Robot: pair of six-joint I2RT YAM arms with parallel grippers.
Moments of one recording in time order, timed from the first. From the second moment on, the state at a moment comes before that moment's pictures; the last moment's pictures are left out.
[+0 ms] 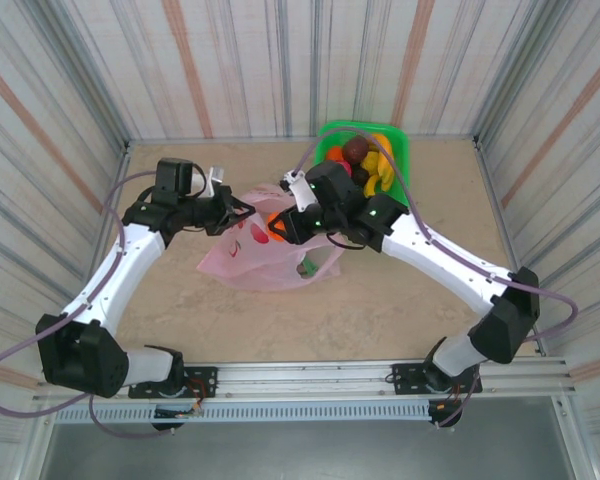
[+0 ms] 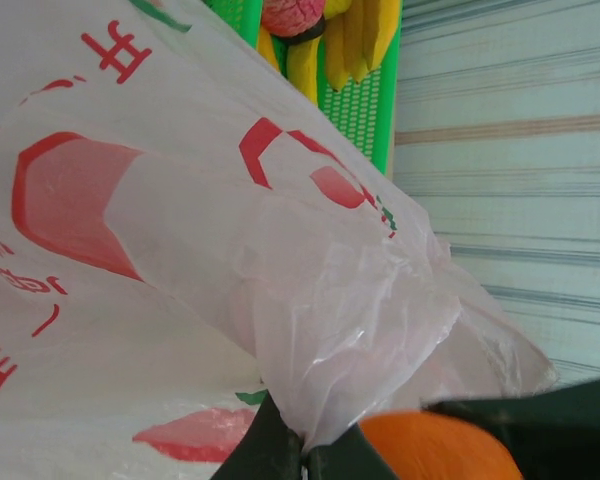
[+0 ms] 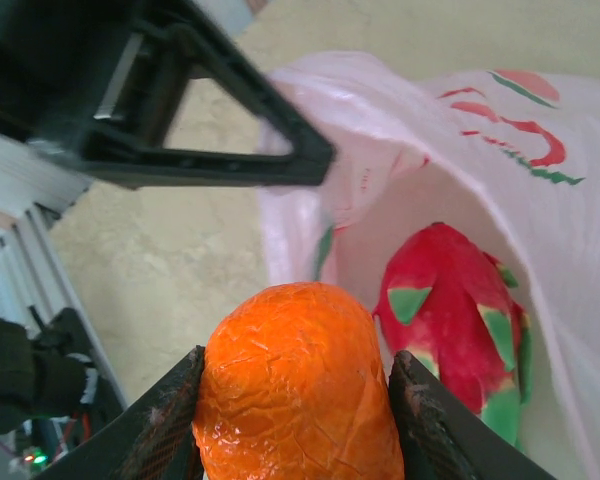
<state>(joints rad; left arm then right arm) -0.24 1.30 1.15 -0.60 0.71 -0.77 0.84 1.52 1.45 -0.59 -0.21 0.28</state>
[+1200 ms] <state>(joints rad) -0.20 1.26 1.20 -0.73 0.71 -0.68 0.84 1.76 1.42 -0.39 -0.31 0.28</state>
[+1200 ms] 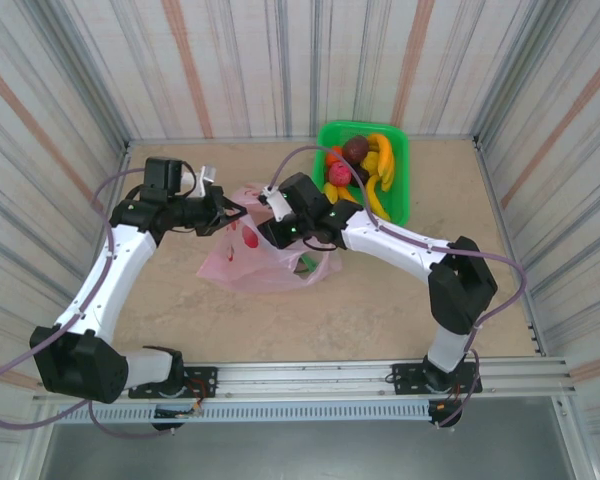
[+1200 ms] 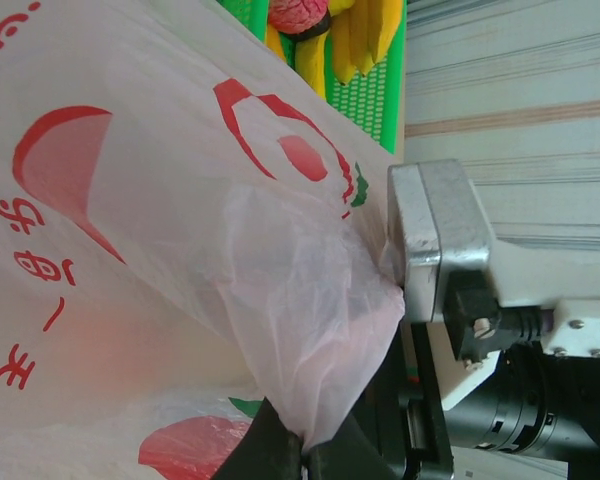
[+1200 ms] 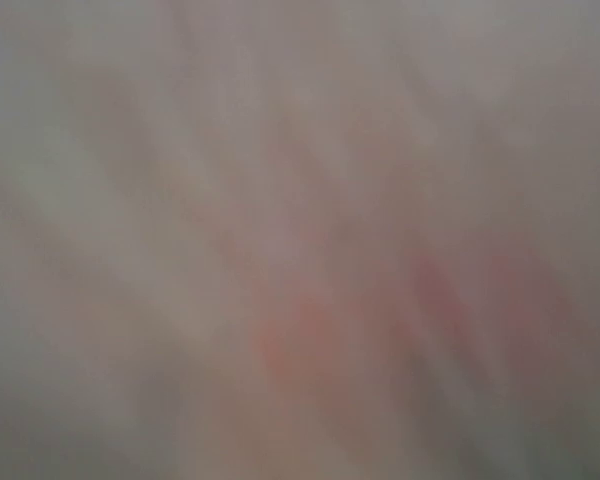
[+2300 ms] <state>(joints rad) -0.19 1.25 1.20 -0.75 0.71 -0.65 0.78 1.60 1.40 -0.48 -0.27 0.28</state>
